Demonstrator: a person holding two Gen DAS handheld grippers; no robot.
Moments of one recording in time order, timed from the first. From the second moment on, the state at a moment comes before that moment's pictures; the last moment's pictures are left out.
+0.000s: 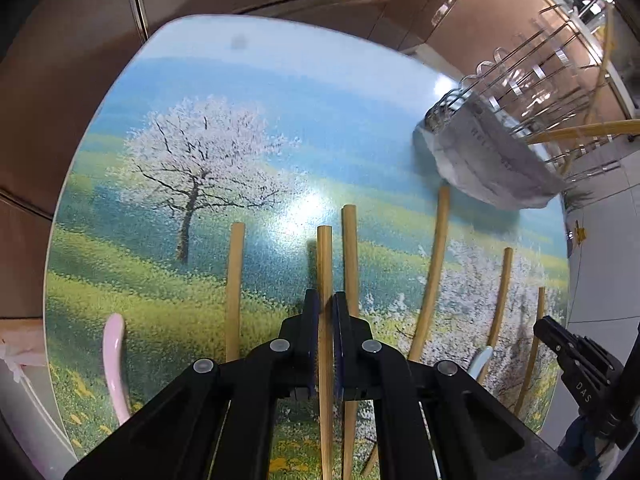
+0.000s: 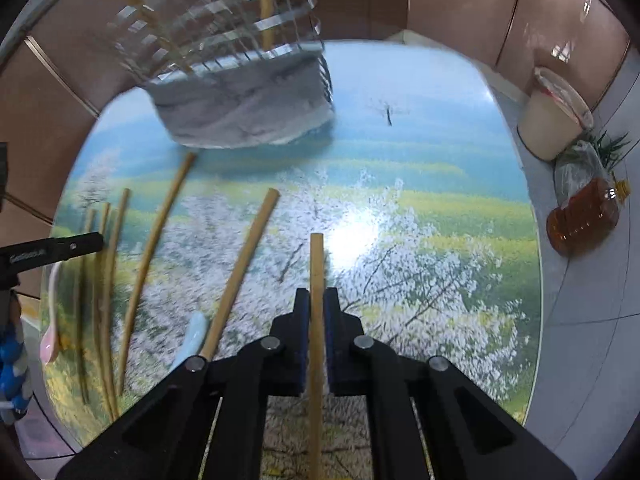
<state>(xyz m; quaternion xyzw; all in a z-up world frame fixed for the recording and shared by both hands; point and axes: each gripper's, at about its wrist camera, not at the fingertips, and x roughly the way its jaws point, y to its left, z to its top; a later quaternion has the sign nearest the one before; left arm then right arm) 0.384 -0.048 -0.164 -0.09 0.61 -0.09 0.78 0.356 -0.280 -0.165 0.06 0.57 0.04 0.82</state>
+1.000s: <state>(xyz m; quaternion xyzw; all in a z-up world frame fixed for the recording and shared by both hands) 0.334 -0.033 0.097 -0.14 0.28 -0.17 0.93 0.291 -0.302 0.094 0.07 0.18 0.07 0.98</state>
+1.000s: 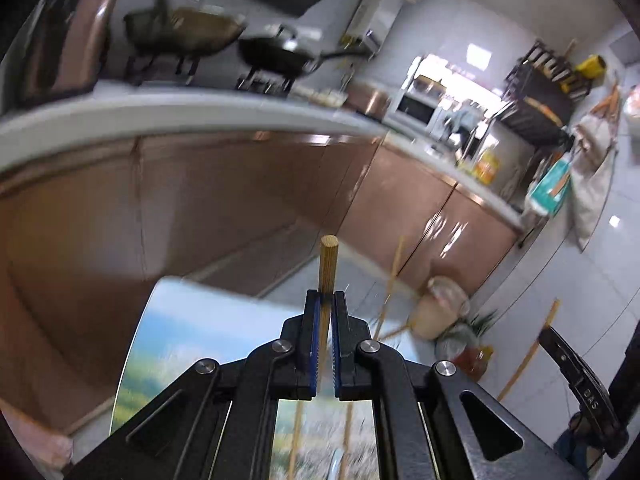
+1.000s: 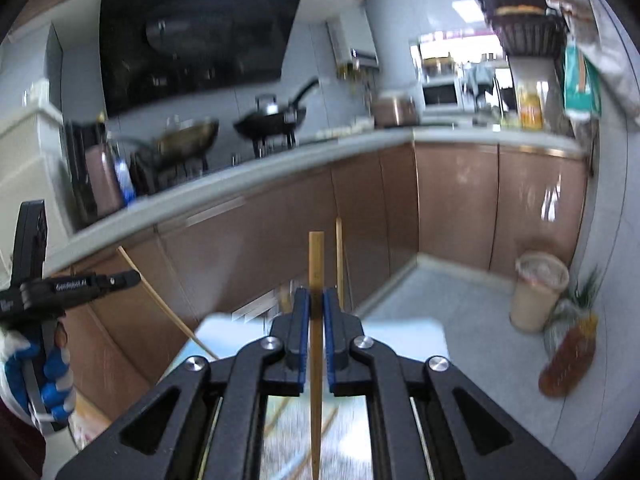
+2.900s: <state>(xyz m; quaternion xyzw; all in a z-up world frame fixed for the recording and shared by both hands) 0.455 -0.049 -0.046 -0.18 0.39 -0.17 0.88 0.464 -0.304 -0.023 0.12 0.13 0.09 0.98</state>
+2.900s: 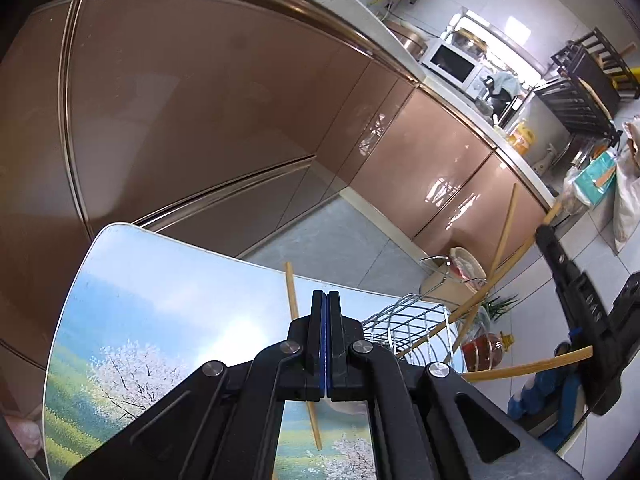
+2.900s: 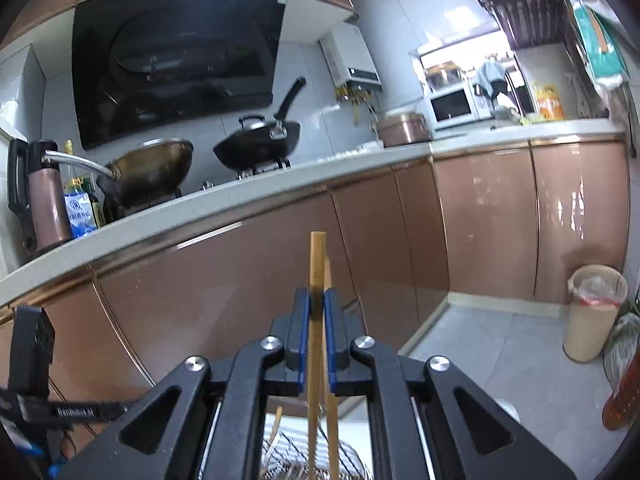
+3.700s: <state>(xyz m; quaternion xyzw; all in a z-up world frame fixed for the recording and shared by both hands) 0.412 -0.024 -0.039 -0.18 0.42 -0.15 0.88 0.389 -0.317 -0.026 0.12 0.18 0.07 0.97</state>
